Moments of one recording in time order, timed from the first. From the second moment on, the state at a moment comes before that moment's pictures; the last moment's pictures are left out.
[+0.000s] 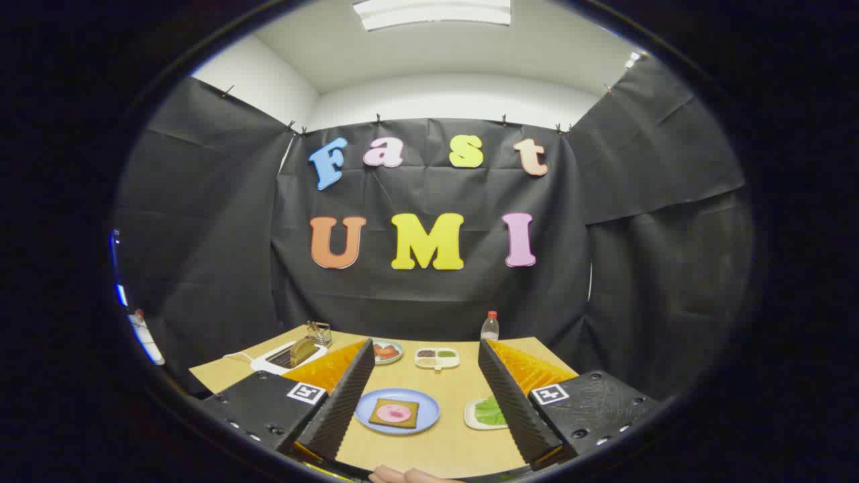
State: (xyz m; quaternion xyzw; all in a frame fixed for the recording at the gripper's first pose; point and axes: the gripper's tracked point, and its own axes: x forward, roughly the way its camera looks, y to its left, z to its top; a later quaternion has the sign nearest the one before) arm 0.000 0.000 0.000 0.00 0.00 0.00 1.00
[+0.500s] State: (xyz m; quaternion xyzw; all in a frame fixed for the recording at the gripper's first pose) arm -0.002 -0.005 -0.003 0.00 0.00 0.00 1.00
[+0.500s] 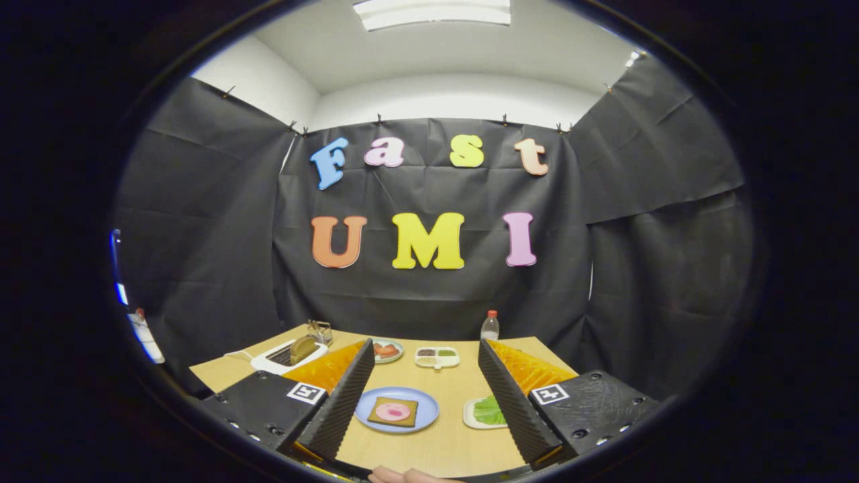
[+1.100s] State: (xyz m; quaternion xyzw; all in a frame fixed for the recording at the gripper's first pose) arm 0.024 -0.027 -0.016 0.00 0.01 -0.01 1.00
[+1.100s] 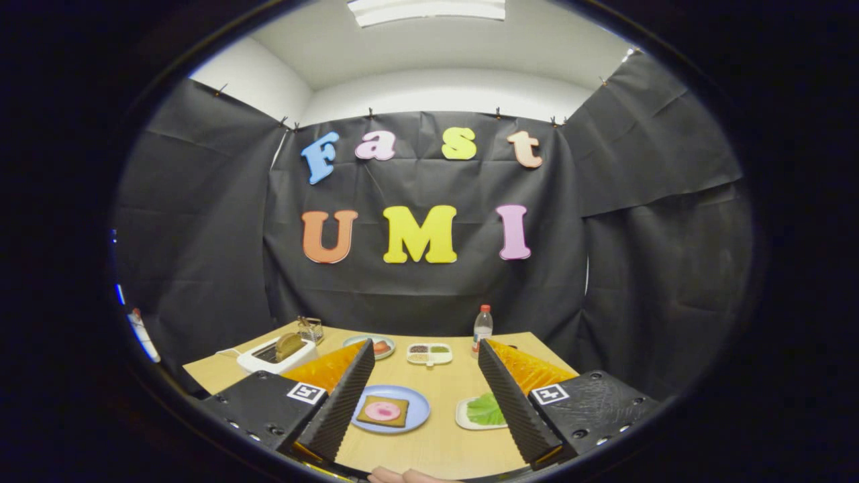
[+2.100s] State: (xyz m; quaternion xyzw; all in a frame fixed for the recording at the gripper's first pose) arm 0.226 -0.221 -0.230 -0.05 0.20 -0.08 0.98
